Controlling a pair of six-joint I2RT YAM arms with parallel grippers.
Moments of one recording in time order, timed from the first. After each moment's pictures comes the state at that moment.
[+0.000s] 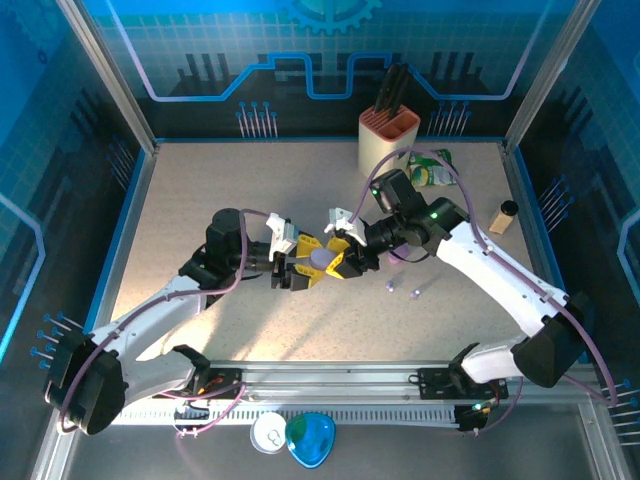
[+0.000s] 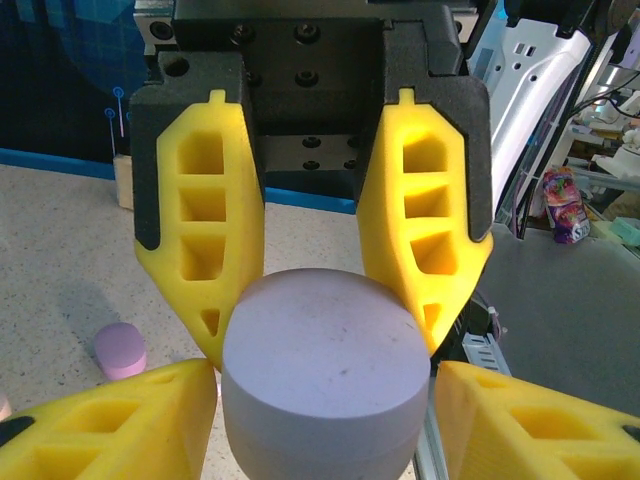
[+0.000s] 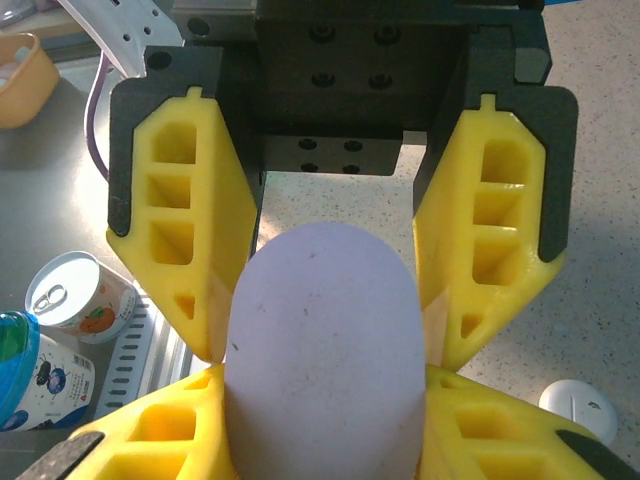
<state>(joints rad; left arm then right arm) -0.48 1.11 0.66 0.26 1.05 0.02 0.65 1.37 1.34 -0.88 -0.79 -0.56</state>
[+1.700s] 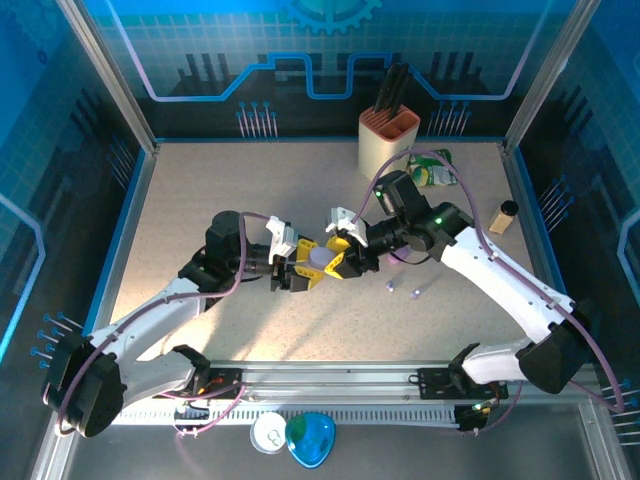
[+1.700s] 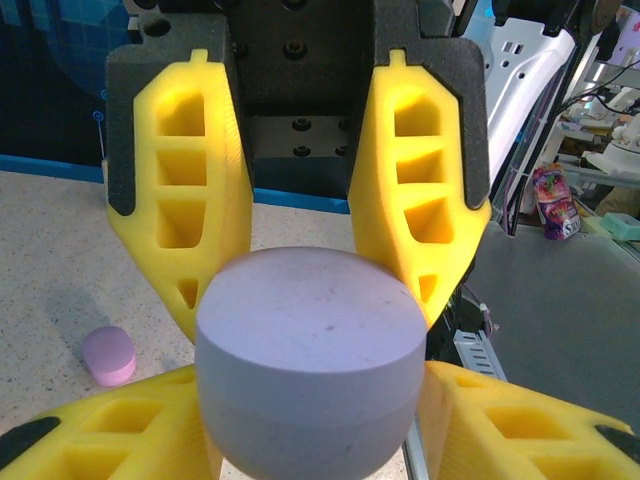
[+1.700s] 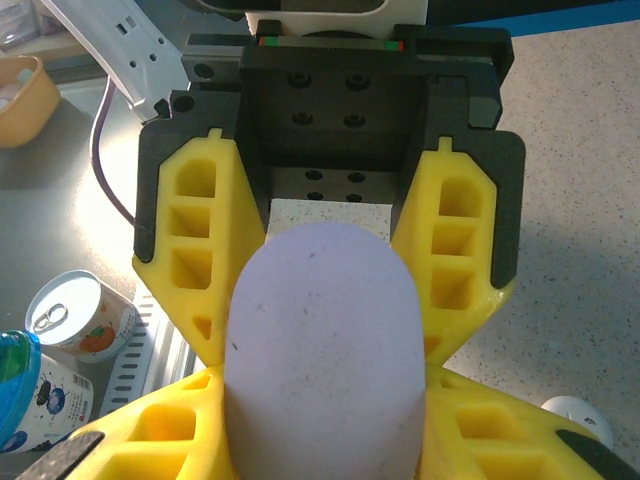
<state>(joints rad) -0.49 1.10 0.65 0.27 1.06 0.02 0.66 1.34 1.31 -0.82 -0.79 -0.51</state>
